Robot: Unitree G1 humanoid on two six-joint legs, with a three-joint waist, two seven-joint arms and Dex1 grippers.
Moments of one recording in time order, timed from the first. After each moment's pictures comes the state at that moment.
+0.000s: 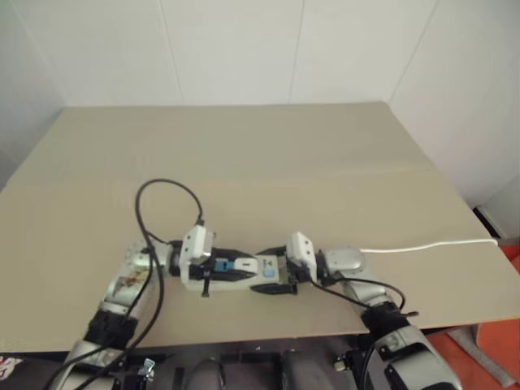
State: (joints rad) left arm -0.33 0.54 -0.15 0.08 -0.39 -0.01 -1.37; right arm -0.48 -0.28 0.28 0.40 0.18 -0.13 1.27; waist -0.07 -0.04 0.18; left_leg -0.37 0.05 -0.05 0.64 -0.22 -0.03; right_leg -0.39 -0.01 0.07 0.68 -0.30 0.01
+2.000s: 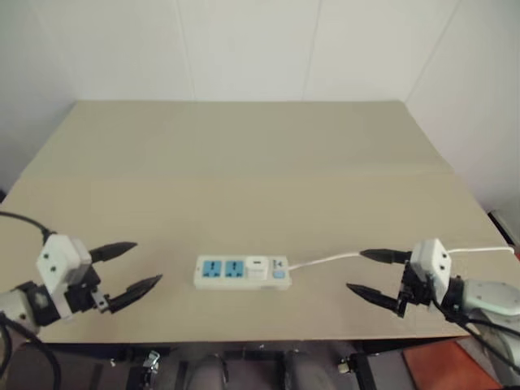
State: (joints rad) left arm 0.35 0.78 0.63 -0.56 -0.60 0.47 -0.97; right arm 0.14 -0.75 -0.25 -0.33 0.45 0.24 1.04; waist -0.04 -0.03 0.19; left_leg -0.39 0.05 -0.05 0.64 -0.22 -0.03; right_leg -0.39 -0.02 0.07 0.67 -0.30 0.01
